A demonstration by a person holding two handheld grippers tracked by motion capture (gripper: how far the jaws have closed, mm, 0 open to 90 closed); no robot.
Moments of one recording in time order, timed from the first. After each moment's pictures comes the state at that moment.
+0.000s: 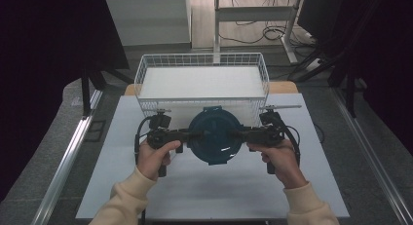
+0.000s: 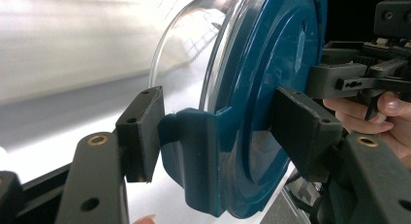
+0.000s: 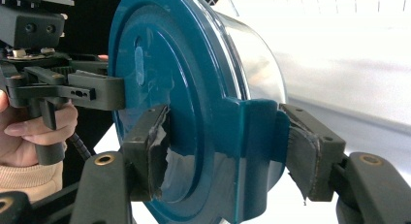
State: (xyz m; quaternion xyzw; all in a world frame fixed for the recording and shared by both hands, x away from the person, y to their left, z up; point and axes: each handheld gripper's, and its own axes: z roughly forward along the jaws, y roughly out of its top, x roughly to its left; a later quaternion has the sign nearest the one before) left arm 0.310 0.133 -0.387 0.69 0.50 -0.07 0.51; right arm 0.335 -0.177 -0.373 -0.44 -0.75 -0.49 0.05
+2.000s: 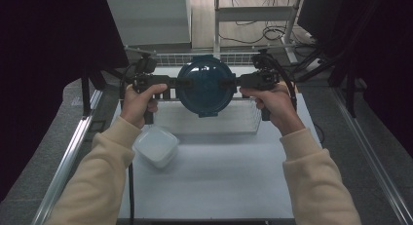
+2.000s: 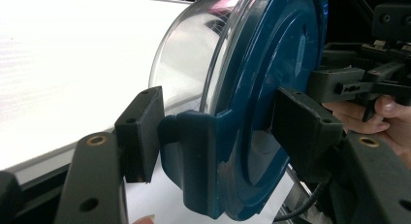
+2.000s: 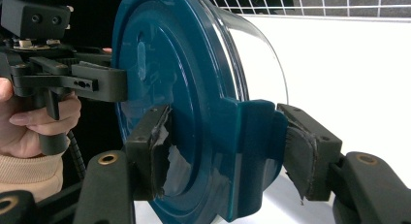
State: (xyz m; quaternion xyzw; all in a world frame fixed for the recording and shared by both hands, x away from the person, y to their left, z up) left arm 0.389 0.167 -0.290 0.69 0.49 -0.06 0.53; right arm 0.412 -0.145 -0.270 -0.42 -0.76 -0.49 0.04
